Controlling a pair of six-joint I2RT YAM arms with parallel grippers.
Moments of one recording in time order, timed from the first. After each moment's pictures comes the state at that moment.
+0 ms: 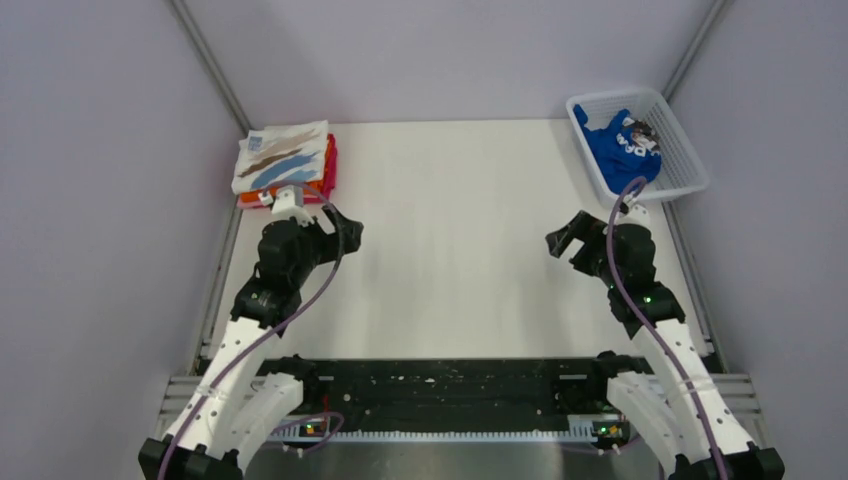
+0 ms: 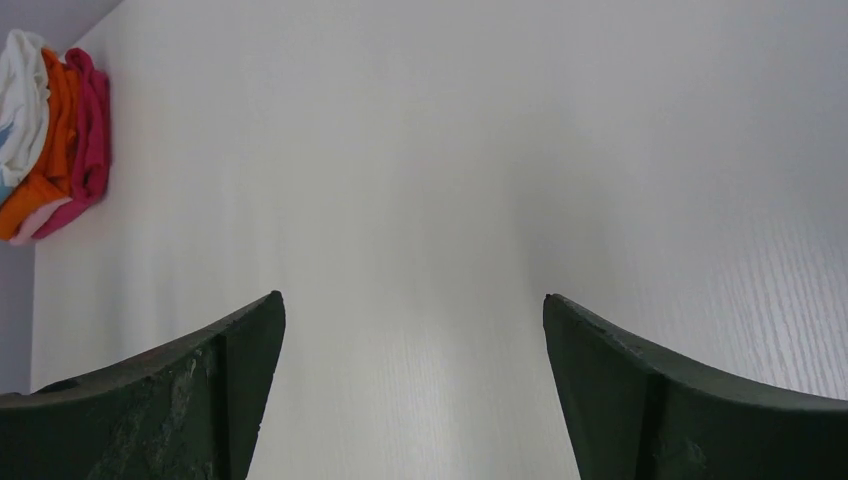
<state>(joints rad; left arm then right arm) -0.25 0.75 0.68 -0.26 -0.03 -0.53 0.15 0.70 0.60 -0.36 -0.01 0.59</state>
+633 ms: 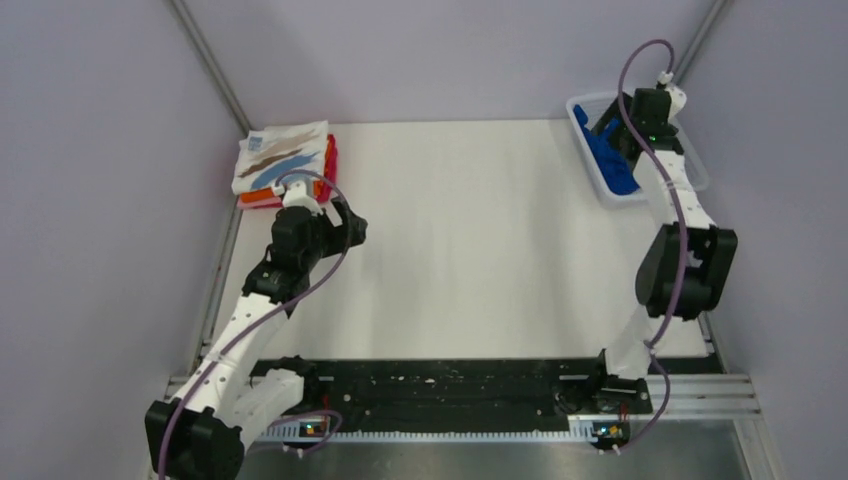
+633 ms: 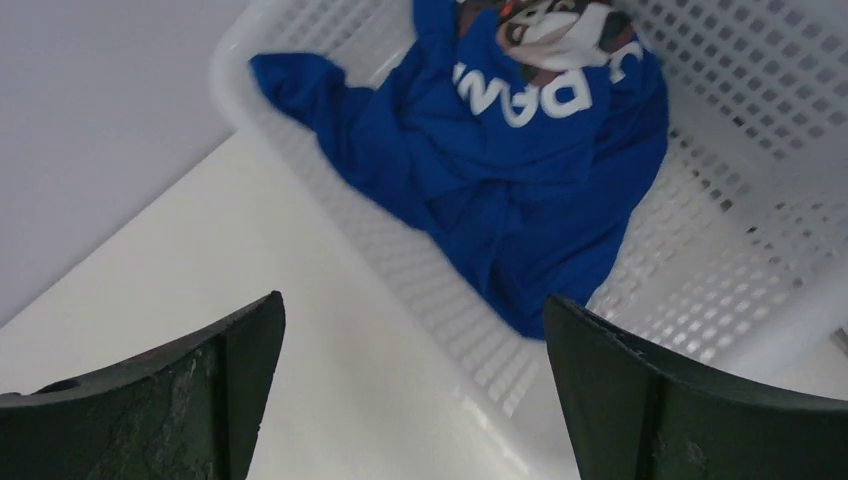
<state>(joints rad) -0.25 0.90 0.71 -0.23 -0.04 -0.52 -0.07 1.67 1.48 -0.33 0.20 0.45</state>
